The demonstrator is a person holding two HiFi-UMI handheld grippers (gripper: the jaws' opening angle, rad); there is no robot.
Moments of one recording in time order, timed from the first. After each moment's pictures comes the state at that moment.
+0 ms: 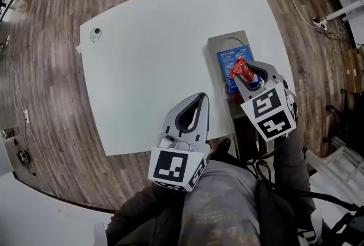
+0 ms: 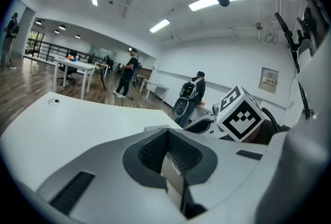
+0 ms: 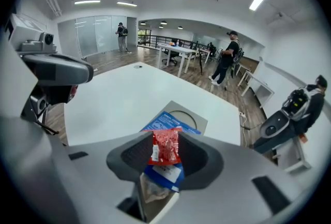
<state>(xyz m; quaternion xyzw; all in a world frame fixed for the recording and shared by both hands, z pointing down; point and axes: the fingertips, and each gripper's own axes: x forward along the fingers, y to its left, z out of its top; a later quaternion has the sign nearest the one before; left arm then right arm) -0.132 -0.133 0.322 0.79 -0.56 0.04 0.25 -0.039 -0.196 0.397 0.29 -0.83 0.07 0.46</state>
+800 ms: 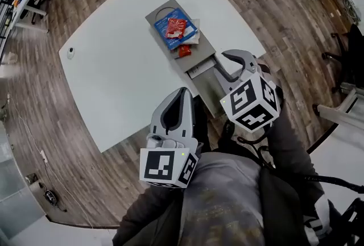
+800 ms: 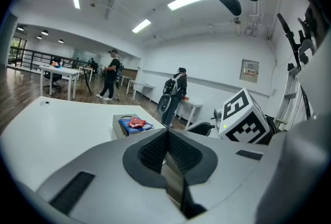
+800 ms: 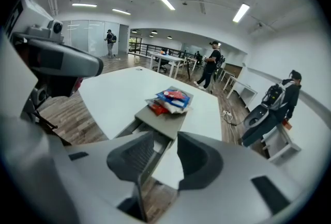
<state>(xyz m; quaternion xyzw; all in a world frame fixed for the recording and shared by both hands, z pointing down) -0.031 -0.026 0.302 0.83 -0.51 0.07 0.21 0.057 -0.074 0.381 0.36 -0.83 0.05 0.42</state>
